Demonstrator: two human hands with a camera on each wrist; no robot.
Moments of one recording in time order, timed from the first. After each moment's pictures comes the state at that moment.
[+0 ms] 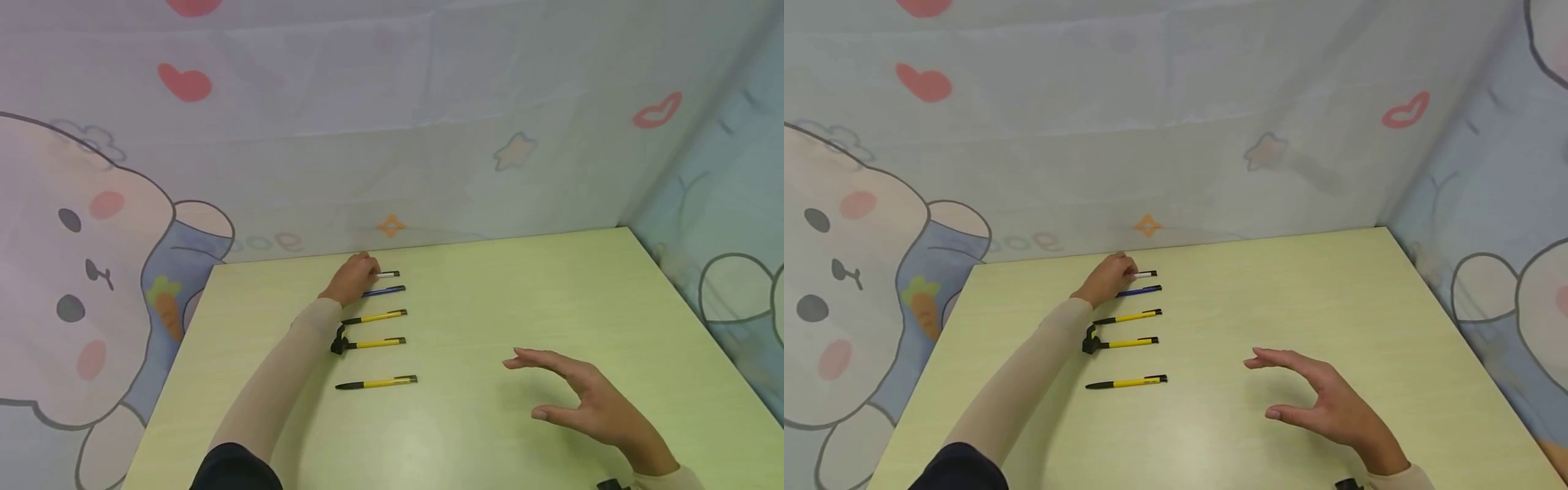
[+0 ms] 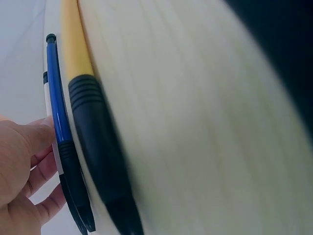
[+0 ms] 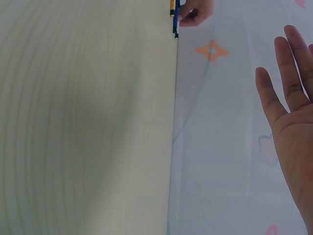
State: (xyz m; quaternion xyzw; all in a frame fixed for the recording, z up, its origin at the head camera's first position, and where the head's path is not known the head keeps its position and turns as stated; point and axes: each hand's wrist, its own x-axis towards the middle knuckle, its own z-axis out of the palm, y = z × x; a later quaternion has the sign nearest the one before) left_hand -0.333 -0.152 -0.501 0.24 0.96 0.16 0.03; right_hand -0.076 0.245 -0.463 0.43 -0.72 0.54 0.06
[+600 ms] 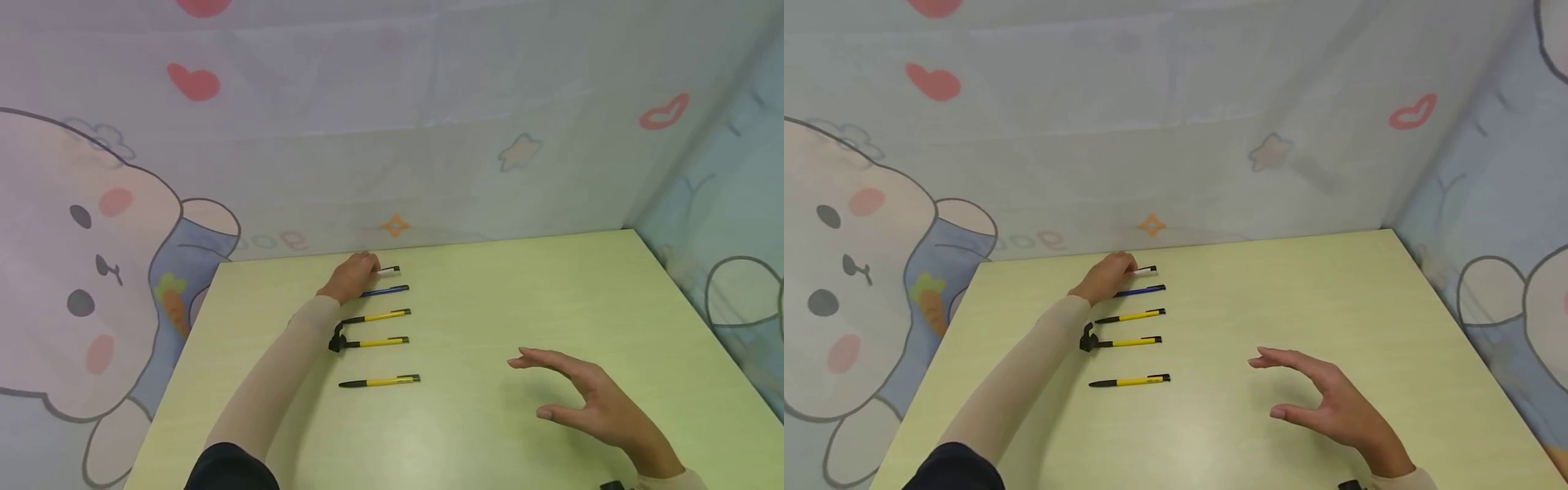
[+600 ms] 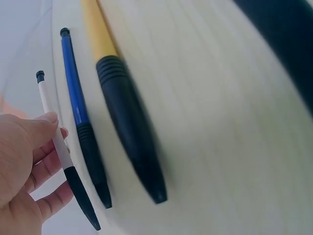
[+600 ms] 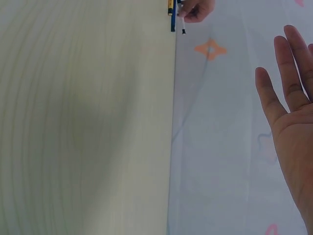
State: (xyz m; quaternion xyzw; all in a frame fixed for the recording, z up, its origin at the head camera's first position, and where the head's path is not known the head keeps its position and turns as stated) left_hand -0.329 -0.157 -0.485 0.23 0.96 0.15 0.05; right_hand -0.077 0.247 -0.463 0.44 -0.72 0.54 0.07
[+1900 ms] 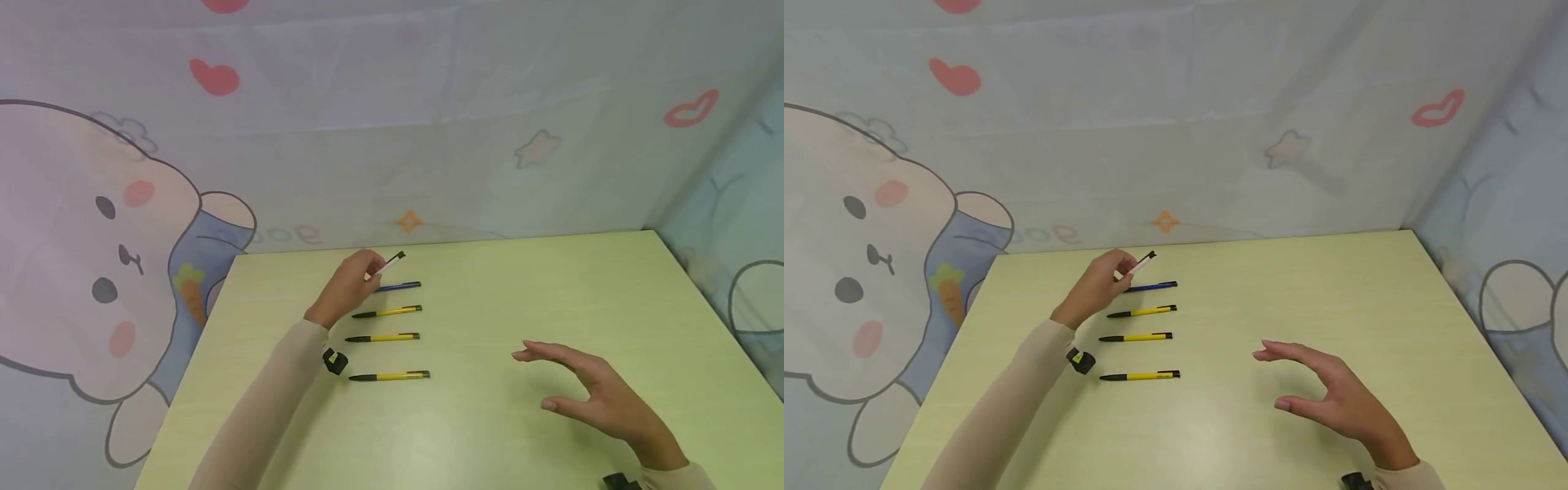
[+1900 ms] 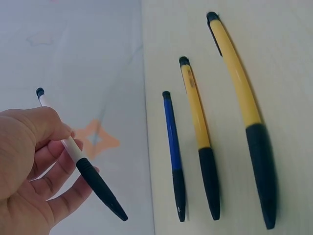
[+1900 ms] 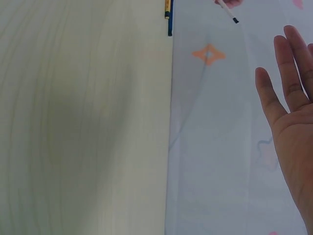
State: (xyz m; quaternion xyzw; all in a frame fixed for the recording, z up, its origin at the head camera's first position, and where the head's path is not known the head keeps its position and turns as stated) left_hand -0.250 -0.168 -0.434 0.22 0.92 0.31 -0.01; right_hand -0.084 0.237 -0.453 0.44 -0.71 0.55 0.06
